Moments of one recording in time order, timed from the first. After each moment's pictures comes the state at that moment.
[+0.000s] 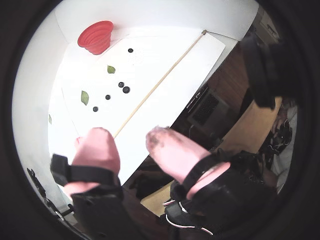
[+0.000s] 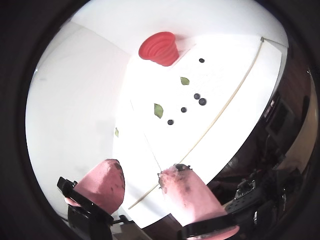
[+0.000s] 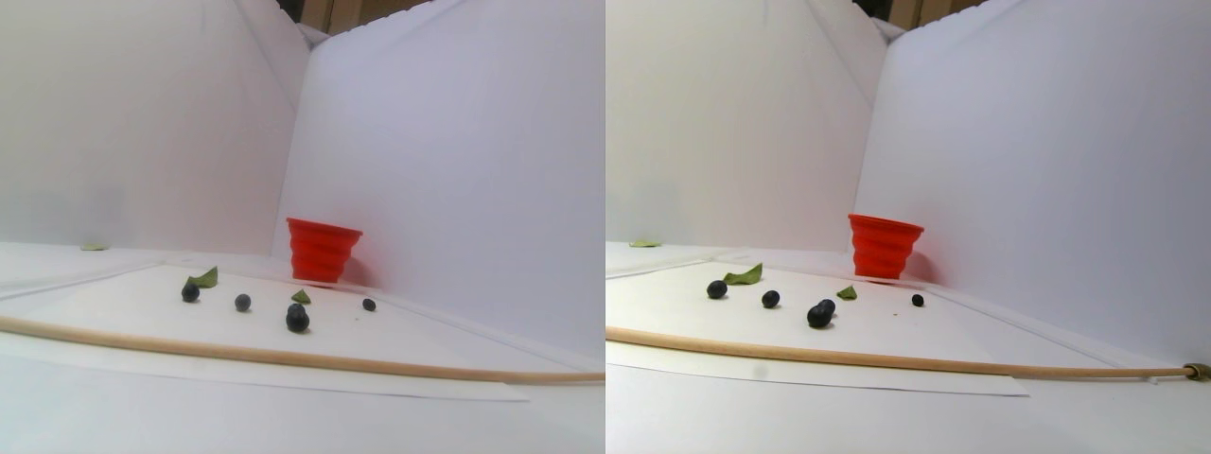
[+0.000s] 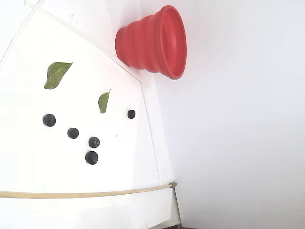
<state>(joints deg) 10.1 178.8 114.0 90.9 -49.0</state>
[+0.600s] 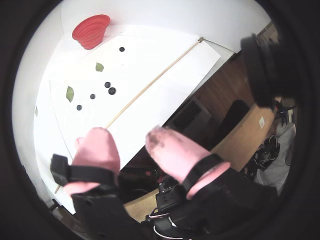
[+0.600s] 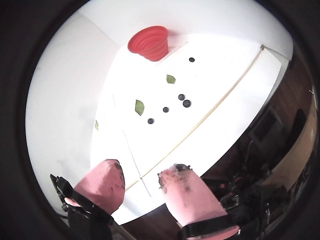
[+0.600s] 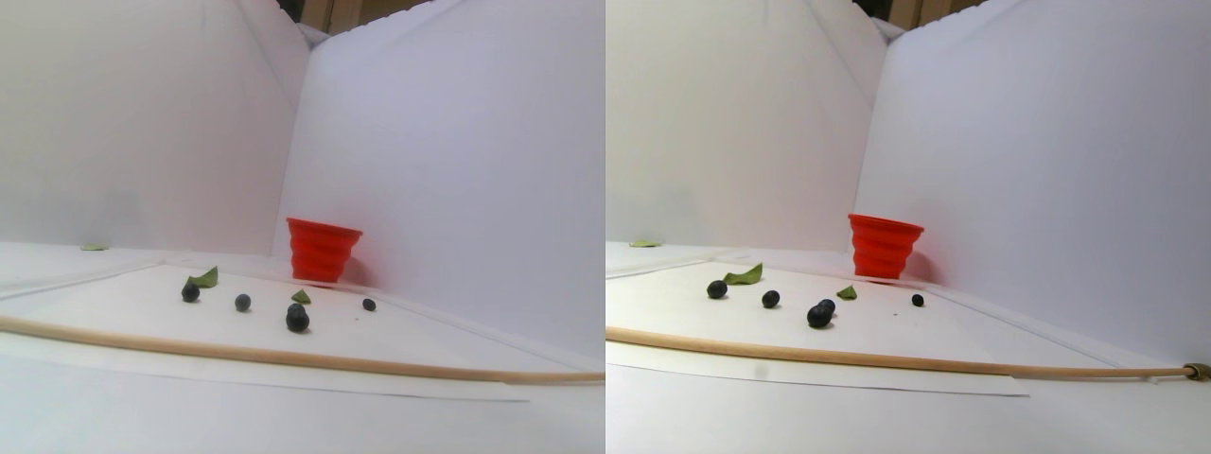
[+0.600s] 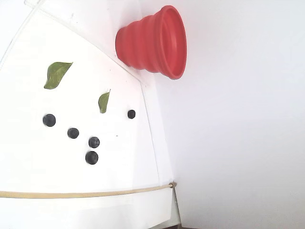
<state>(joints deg) 12.0 173.8 119.8 85.1 -59.7</state>
